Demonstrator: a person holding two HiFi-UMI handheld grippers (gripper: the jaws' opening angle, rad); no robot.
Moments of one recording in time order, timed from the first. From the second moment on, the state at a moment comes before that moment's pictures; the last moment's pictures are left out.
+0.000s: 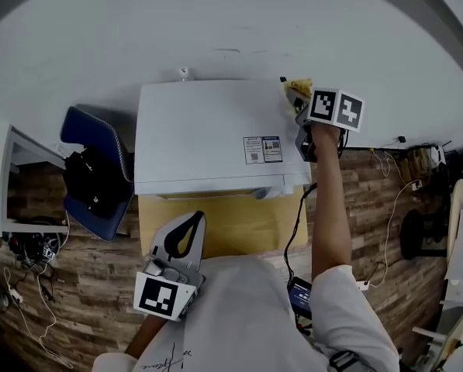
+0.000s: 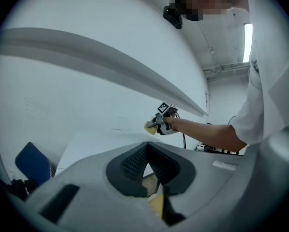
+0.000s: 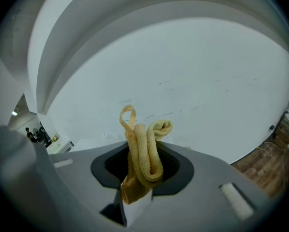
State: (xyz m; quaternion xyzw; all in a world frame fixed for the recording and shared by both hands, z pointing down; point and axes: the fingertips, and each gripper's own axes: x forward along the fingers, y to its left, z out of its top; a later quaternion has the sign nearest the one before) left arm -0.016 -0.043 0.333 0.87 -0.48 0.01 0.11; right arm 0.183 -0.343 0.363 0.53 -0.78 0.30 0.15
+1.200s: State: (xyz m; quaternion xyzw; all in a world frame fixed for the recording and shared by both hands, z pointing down) left arm -0.037 -0.036 0.341 0.86 -0.49 0.00 0.12; right arm 0.149 -0.334 0.401 0.57 -0.75 0.26 0.22
